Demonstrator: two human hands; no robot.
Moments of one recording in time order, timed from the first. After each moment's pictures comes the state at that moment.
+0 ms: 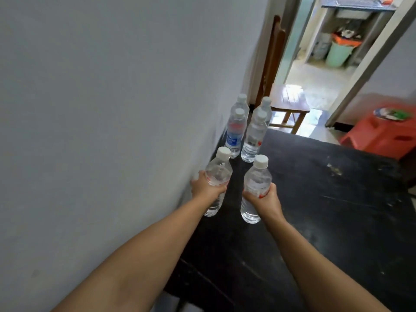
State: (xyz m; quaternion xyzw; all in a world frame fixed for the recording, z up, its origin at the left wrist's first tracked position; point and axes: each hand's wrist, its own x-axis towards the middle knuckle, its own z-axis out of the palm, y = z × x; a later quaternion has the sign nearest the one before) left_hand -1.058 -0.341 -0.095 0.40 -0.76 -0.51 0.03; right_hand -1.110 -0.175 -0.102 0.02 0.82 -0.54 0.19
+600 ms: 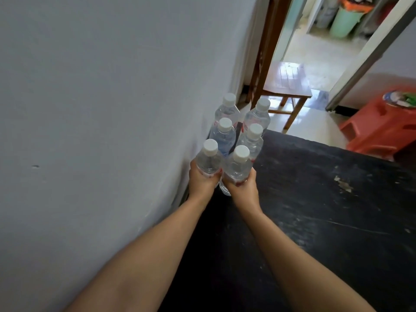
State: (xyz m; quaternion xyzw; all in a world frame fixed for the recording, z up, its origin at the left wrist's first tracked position) left_hand -1.214 -0.364 -0.126 0.34 -0.69 -0.62 0.17; right_hand -1.242 -0.253 -0.129 0.01 0.78 -0.60 0.18
